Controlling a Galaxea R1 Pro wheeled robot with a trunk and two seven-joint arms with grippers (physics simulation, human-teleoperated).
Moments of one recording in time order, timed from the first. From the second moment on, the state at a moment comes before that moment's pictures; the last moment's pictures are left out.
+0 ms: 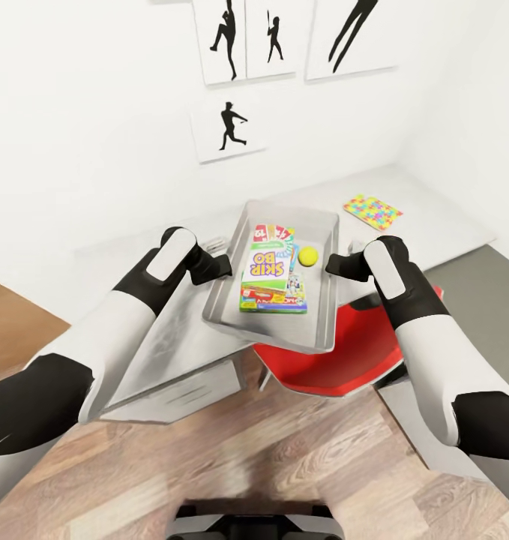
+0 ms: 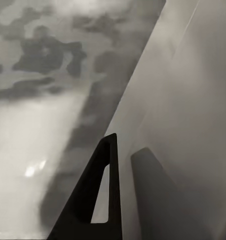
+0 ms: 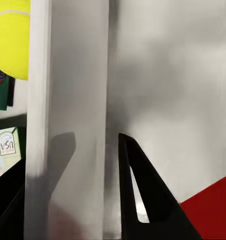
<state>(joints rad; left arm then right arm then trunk) -1.37 -0.08 -0.39 -0.71 1.24 0.87 0.75 -1.24 -0.07 0.13 -0.91 -0.73 0.97 -0.45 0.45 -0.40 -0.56</state>
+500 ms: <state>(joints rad) -1.37 -0.07 -0.39 -0.71 1.24 0.87 0.75 -1.24 -0.07 0.13 -0.91 -0.73 0.97 -0.46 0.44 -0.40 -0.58</state>
